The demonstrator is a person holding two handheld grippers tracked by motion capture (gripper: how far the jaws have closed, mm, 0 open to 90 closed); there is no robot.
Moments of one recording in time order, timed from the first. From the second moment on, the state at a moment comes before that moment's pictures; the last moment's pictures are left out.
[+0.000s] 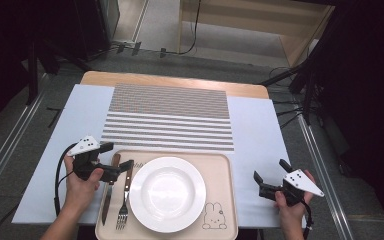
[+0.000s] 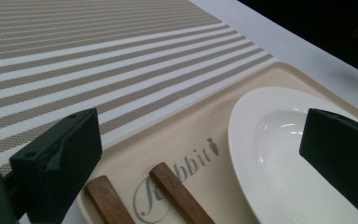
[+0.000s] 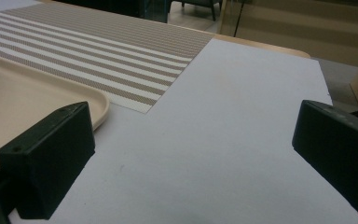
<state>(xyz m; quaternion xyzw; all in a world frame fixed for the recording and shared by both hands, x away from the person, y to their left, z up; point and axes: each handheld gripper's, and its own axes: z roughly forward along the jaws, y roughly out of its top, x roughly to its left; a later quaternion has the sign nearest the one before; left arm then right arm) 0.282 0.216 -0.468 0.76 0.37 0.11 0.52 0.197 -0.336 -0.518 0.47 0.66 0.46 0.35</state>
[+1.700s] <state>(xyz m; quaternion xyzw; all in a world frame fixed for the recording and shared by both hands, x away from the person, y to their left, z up) 0.272 0.306 -0.482 0.72 0.43 0.19 0.51 0.197 -0.337 -0.518 0.47 0.66 0.46 0.36</state>
